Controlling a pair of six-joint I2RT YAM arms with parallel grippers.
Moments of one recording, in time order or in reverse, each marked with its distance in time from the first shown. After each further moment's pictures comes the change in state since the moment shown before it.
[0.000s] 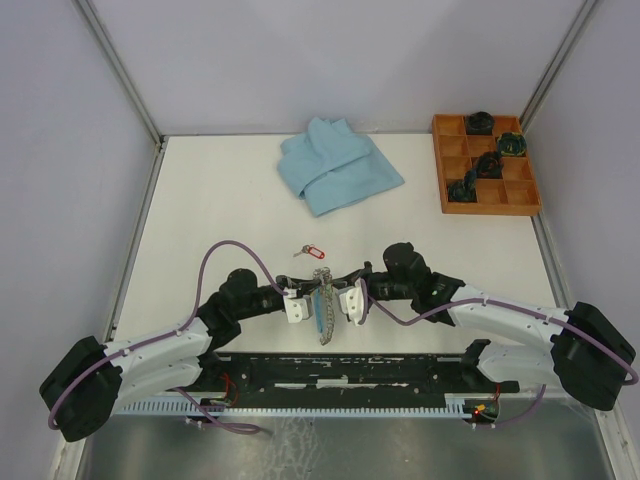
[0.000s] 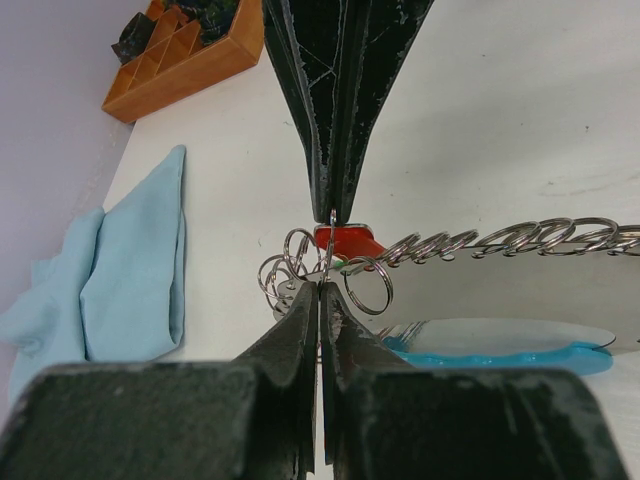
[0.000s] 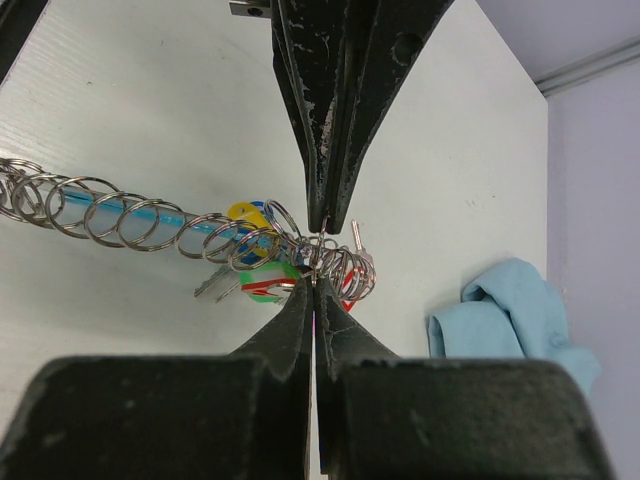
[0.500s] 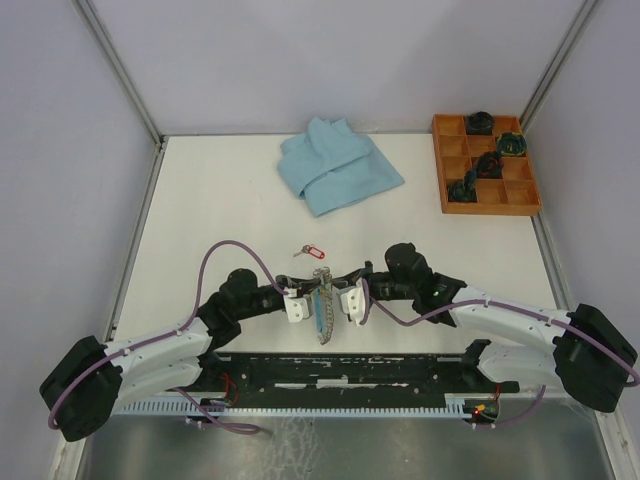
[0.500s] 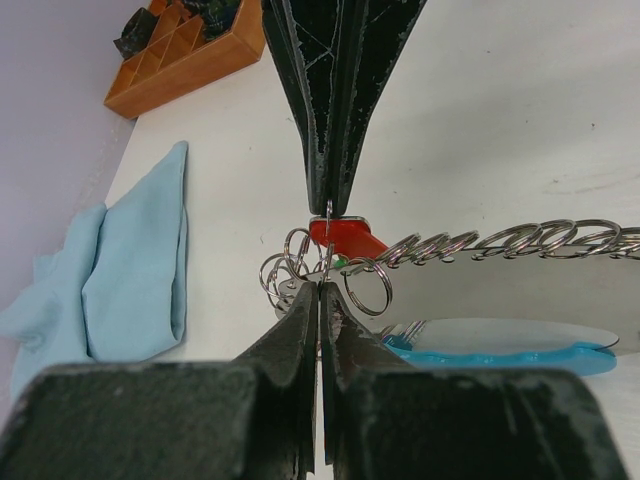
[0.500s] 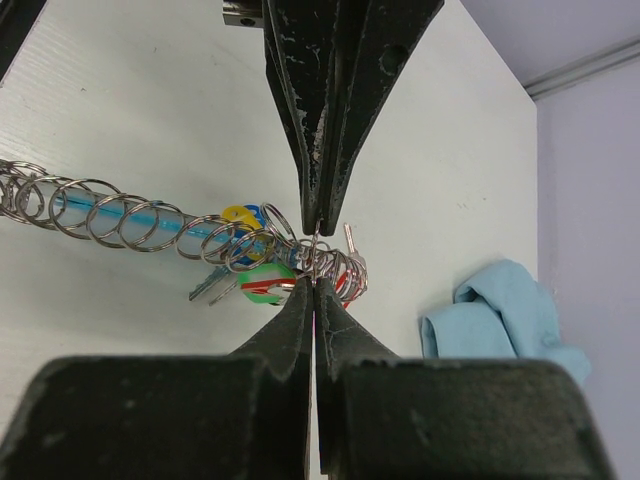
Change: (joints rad) left arm 0.000 0.002 0.000 0.001 -0.011 0.000; right arm 0.000 -0.014 -0.006 0.015 0.000 0.009
